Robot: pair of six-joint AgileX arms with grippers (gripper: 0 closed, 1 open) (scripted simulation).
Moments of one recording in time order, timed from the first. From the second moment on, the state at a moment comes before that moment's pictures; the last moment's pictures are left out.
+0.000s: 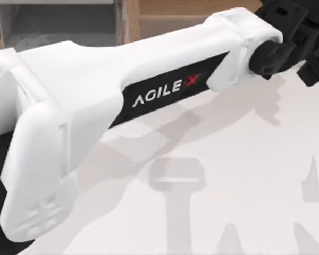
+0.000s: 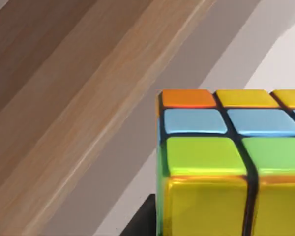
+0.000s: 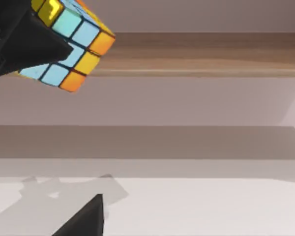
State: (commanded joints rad) left arm -0.96 2.26 2.04 -0.29 -0.24 0.36; right arm 0.00 0.00 0.00 0.00 0.00 0.00
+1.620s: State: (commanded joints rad) left arm 0.29 2.62 2.77 -1.64 -0.02 0.36; right arm 0.00 0.00 0.00 0.00 0.00 0.00
